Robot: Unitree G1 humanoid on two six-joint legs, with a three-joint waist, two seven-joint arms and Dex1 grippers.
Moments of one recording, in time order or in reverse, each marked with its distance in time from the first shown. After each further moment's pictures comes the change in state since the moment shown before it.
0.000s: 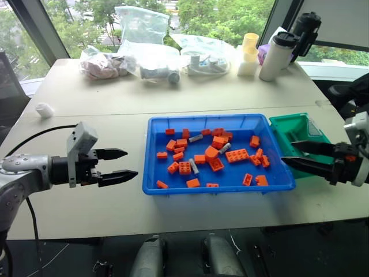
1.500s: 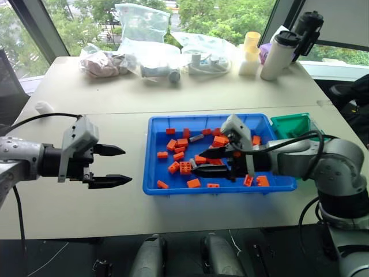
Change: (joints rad) left arm -0.017 0.178 -0.052 -0.035 0.094 -0.109 -0.143; right arm -0.610 0.404 0.669 -0.087 0.232 0.423 -0.573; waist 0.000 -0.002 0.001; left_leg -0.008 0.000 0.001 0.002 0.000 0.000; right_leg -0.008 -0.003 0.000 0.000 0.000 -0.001
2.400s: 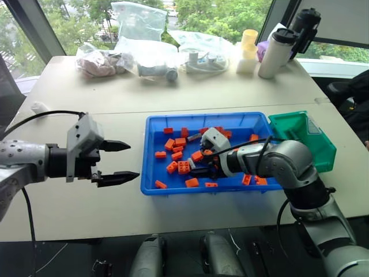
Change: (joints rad) left arm -0.037 -0.071 0.030 -0.068 -0.049 0.025 0.120; right arm -0.063 0.128 0.214 0.223 -0.383 -0.056 -0.006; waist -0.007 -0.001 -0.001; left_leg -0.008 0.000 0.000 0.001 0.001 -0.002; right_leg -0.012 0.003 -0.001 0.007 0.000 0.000
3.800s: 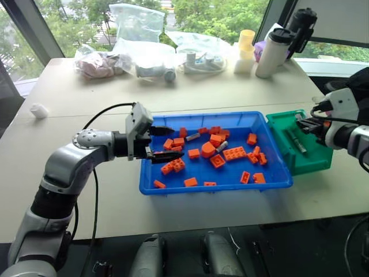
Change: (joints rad) left arm -0.359 -0.422 -0.376 0.262 0.212 -0.134 0.062; right arm 0.234 -0.426 -0.572 0.188 -0.310 -0.343 0.085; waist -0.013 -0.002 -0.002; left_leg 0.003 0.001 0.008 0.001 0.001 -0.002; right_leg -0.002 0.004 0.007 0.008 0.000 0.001
